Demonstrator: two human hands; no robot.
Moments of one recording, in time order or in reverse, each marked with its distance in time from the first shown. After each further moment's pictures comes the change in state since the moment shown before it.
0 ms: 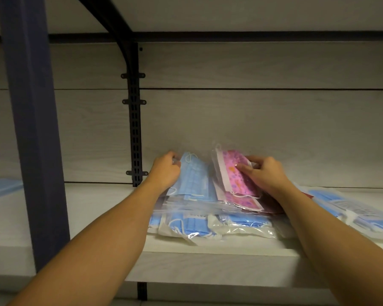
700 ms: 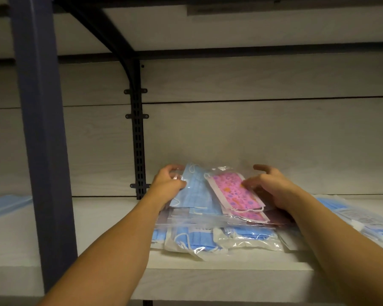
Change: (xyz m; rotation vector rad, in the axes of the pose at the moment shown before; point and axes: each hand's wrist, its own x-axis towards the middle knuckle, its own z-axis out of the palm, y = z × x) left_hand -0.006 -0.004 -0.005 -0.389 -0.068 -0.154; right_hand 0.005 0.000 -0.004 0.611 -0.168 0.374
